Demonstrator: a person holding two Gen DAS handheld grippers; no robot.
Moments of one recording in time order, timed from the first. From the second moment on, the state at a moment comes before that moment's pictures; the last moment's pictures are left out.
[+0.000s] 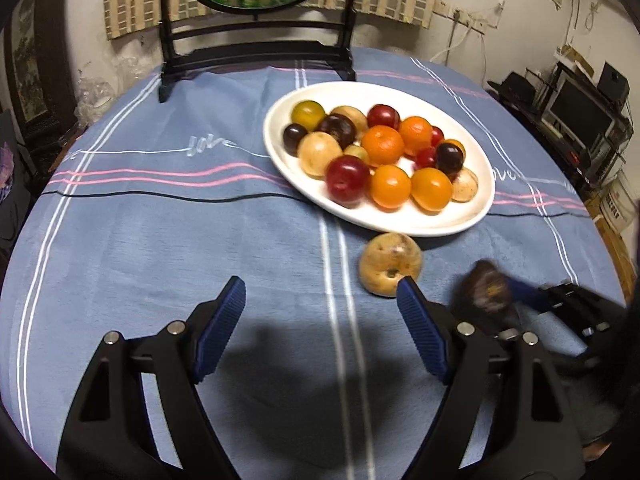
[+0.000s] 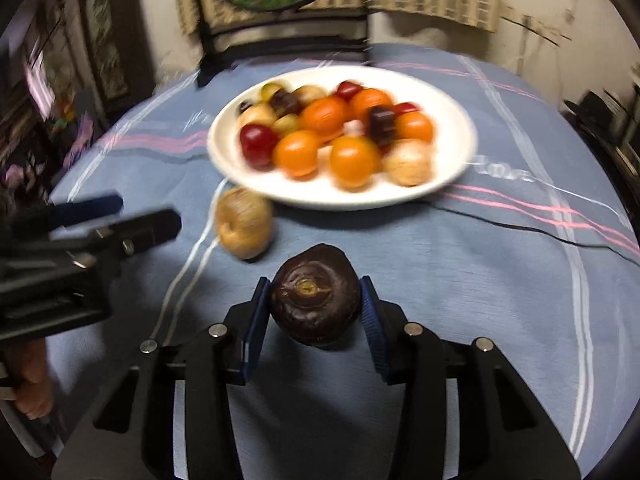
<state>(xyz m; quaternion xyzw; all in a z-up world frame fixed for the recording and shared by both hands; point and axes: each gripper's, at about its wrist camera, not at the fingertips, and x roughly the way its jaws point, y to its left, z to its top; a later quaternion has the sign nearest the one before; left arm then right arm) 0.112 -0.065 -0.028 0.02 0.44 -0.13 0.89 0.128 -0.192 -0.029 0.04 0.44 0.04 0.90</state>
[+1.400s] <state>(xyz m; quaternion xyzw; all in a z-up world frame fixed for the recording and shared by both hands) 0.143 -0.111 0.020 0.06 0.41 -0.17 0.90 0.151 -0.231 0.041 0.05 0.37 0.07 0.93</state>
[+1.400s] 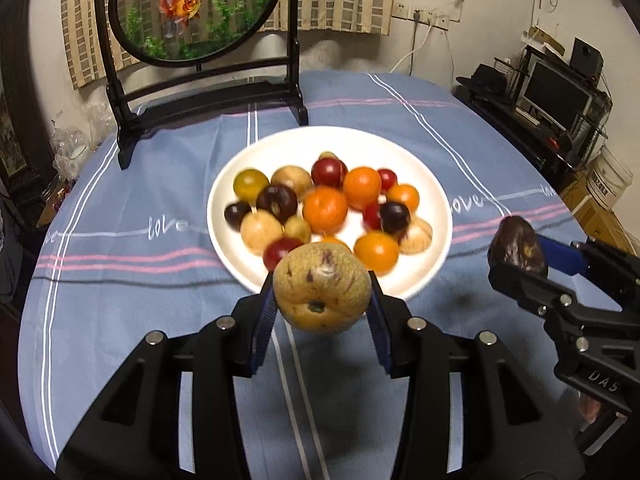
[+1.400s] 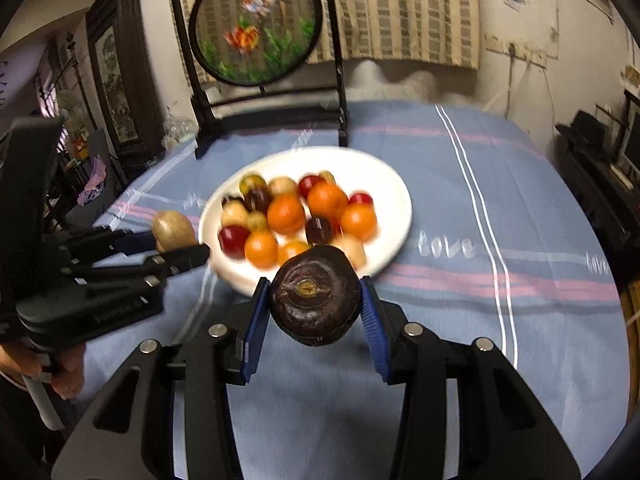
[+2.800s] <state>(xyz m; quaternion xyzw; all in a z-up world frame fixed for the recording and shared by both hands) 0.181 -0.093 0.010 0.03 0.39 -0.09 0.92 0.190 -0.235 0.022 0.03 0.37 0.04 0.93</state>
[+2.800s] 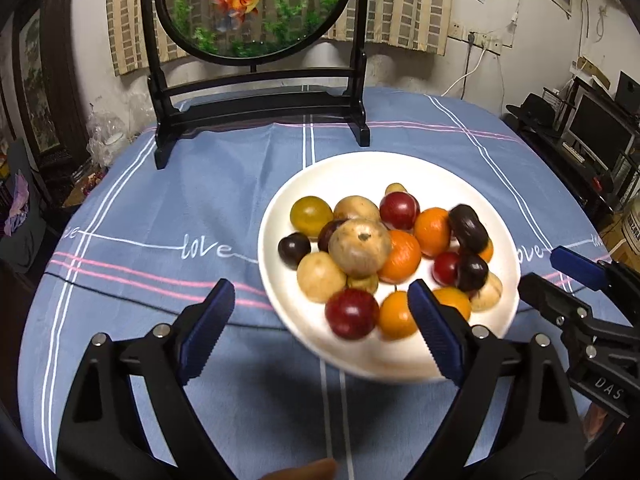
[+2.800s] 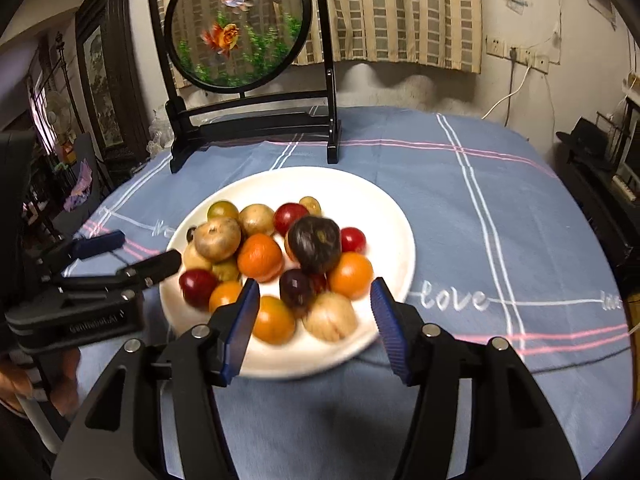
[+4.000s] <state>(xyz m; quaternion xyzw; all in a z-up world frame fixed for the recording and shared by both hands) 0.044 -0.070 0.005 0.04 0.38 -0.10 0.92 0.074 -0.233 -0.002 0.04 0.41 -0.01 0.91</state>
